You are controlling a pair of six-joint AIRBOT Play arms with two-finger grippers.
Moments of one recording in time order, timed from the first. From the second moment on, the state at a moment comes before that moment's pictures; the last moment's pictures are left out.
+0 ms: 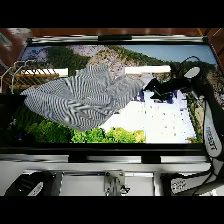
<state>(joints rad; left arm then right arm) -0.28 -0.55 1.26 1.39 -1.22 -1.64 -0.06 -1.68 1.43 -0.84 1.17 1.58</state>
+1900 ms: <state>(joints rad) -0.28 -0.72 1.71 1.54 -0.89 -1.70 -0.18 -1.02 2.03 -1.20 1.15 1.51</state>
